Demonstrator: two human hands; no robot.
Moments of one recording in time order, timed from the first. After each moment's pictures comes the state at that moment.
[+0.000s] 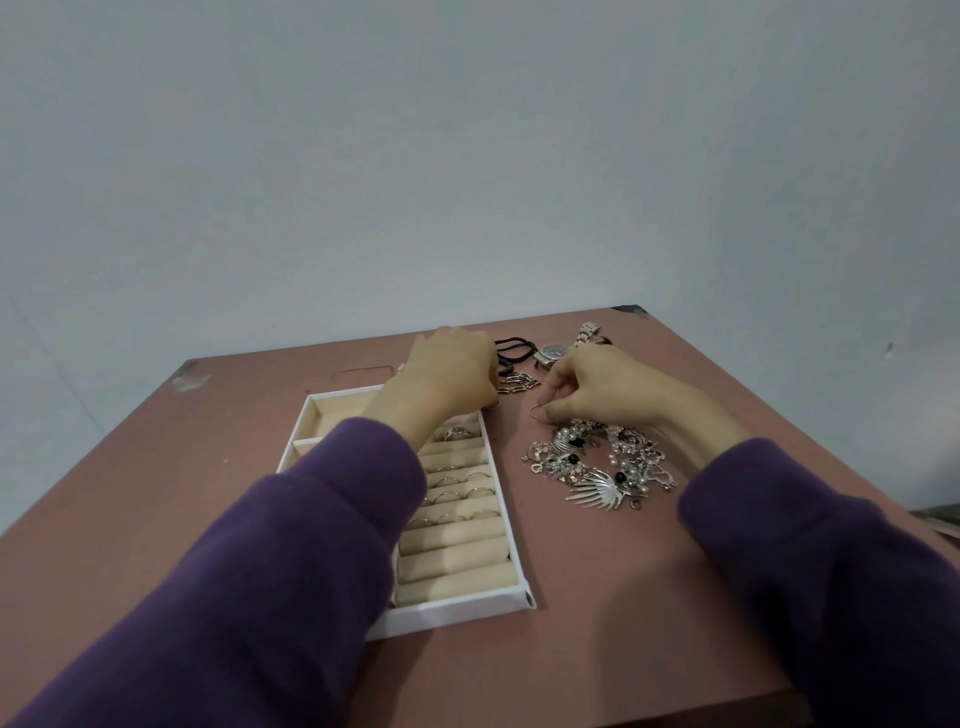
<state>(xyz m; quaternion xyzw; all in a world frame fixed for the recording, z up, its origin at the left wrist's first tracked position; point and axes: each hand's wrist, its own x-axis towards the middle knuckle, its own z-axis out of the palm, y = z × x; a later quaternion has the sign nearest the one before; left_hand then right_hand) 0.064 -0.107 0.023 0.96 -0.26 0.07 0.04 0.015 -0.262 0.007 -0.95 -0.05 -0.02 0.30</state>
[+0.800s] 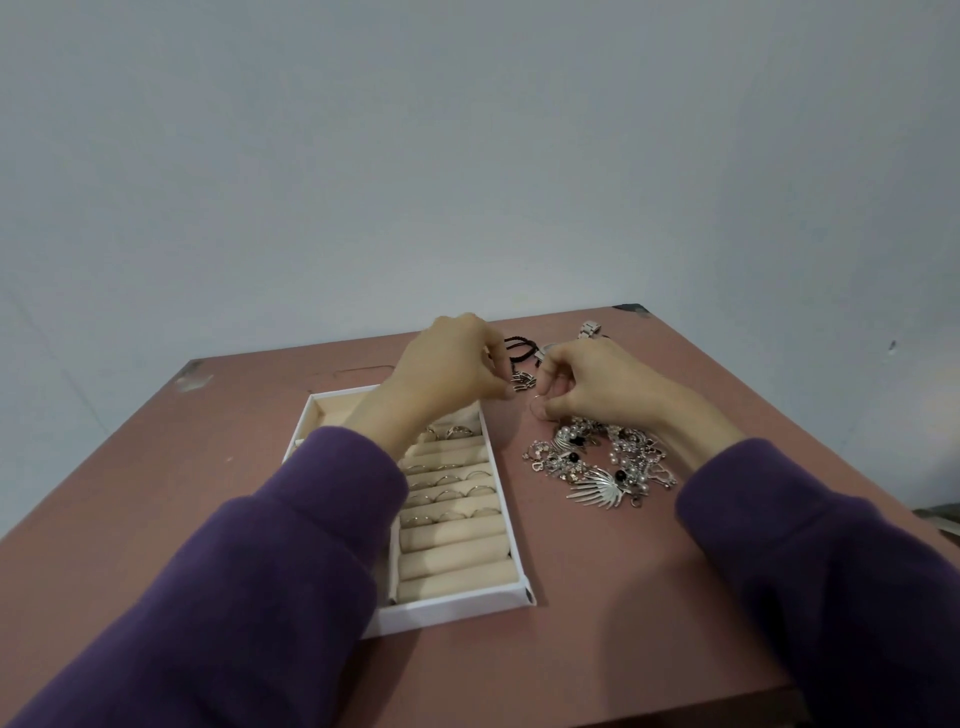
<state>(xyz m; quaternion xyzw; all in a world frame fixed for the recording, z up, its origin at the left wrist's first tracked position) 0.052 -0.098 0.031 0.93 -0.27 0.06 0.22 0.015 -0.257 0.005 -0.95 -0.07 -0.08 0.29</state>
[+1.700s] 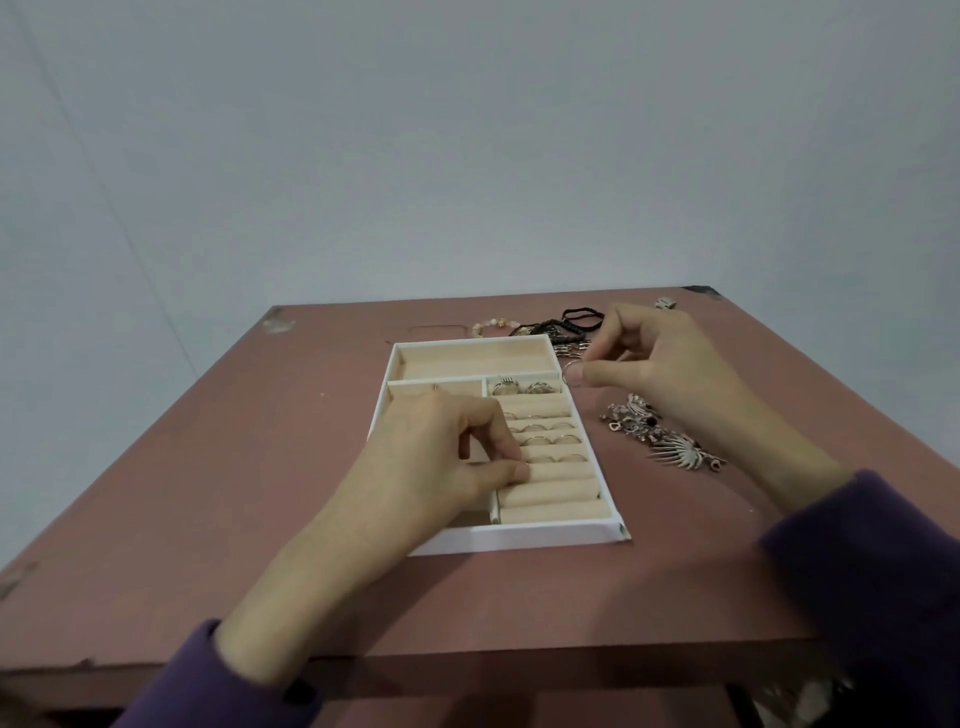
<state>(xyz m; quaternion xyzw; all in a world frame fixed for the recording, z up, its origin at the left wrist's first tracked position) -0.071 -0.003 0.012 0.90 -0.25 0.09 0.34 -0.040 -0.204 0.015 -0.82 -0.12 -0.14 0.54</state>
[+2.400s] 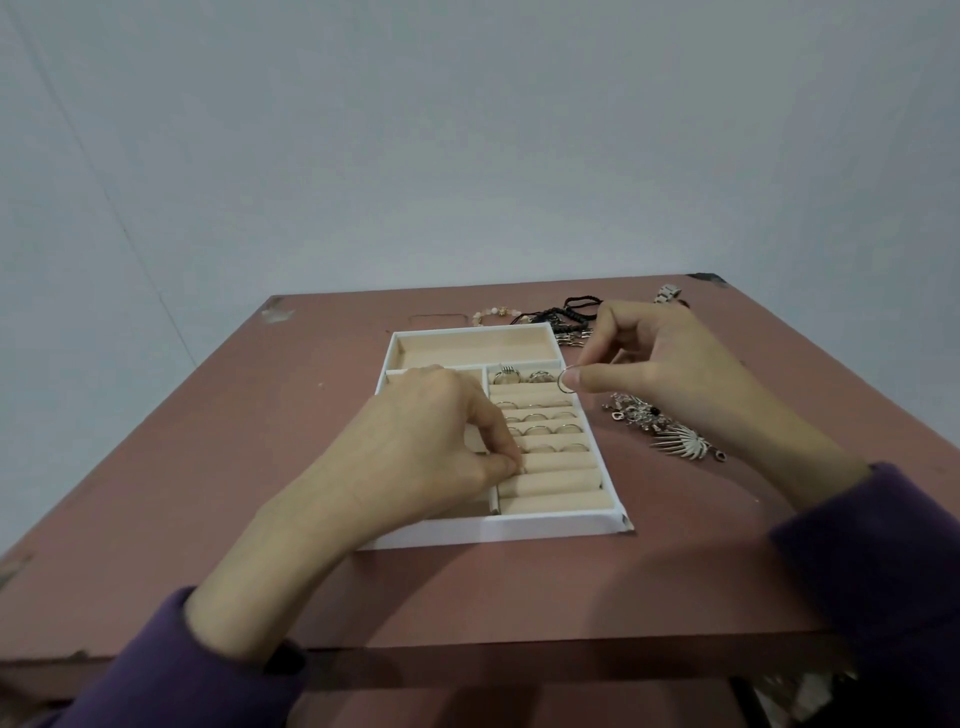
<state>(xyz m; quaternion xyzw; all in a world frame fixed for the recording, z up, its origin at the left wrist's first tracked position) -0.064 -0.002 0.019 0.94 -0.26 0.05 0.23 -0.053 -0.199 0.019 -0.84 -0.13 -0.11 0.52</state>
